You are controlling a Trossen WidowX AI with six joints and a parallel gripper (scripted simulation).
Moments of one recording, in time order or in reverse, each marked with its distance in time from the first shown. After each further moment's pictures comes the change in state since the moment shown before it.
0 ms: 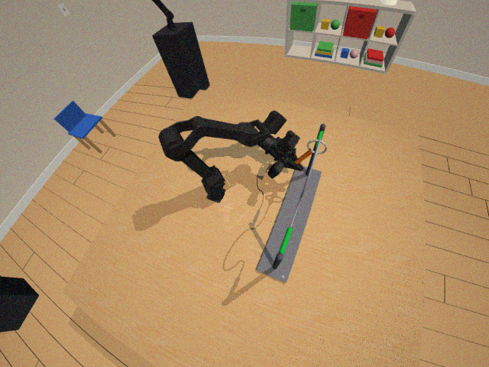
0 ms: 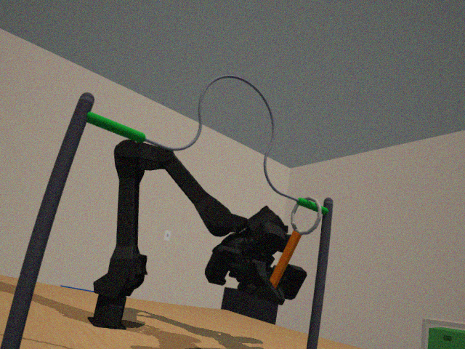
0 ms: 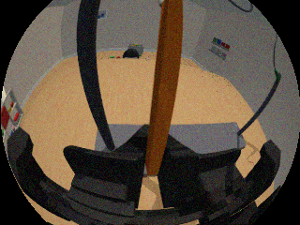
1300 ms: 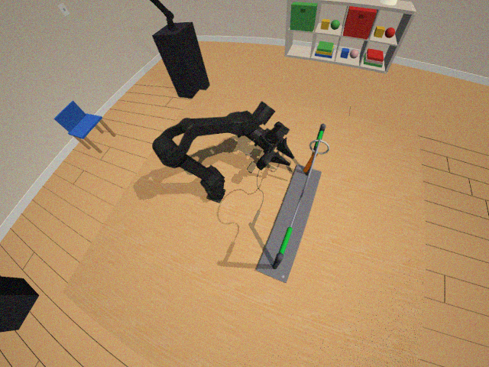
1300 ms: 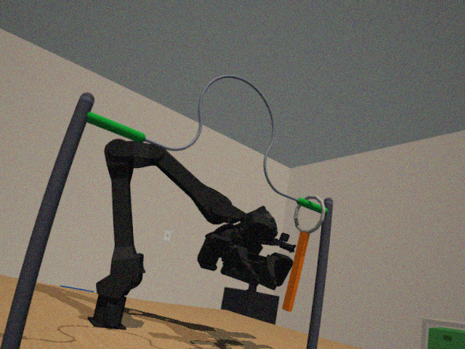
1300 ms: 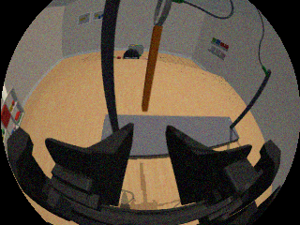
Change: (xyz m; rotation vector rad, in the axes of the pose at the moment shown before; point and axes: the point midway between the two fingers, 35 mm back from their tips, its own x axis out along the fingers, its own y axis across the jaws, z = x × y) arm -0.049 0.000 -0.002 -0.001 0.006 0.000
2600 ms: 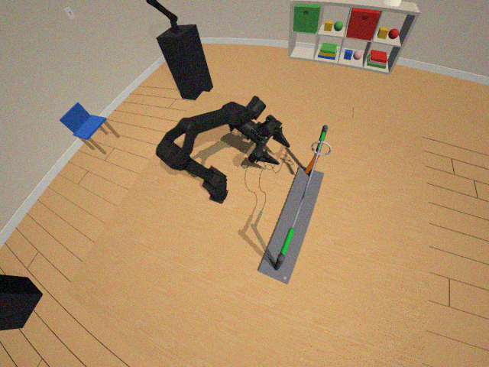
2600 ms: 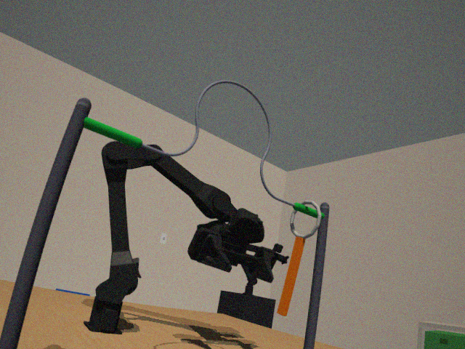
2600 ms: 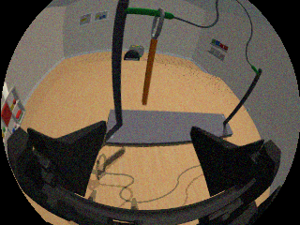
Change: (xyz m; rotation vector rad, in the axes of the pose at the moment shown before) arm -0.045 -0.001 0.001 -0.006 -0.003 0.003
